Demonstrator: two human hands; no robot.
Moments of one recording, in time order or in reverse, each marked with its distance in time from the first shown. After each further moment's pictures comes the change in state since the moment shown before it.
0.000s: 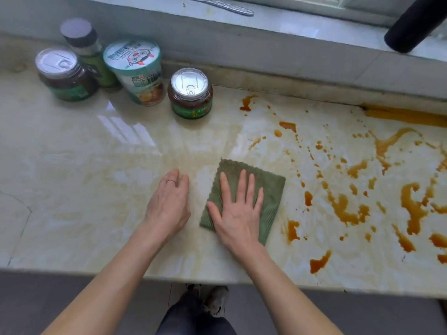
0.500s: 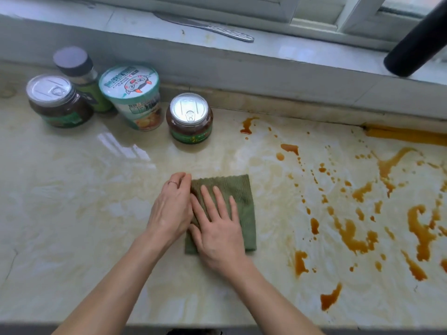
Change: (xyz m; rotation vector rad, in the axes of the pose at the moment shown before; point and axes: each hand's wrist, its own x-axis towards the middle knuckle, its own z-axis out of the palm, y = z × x) left_hand 0.052 -0.003 -0.018 -0.191 0.133 0.072; right_hand 0.034 -0.033 0.007 0.003 0.050 -0.290
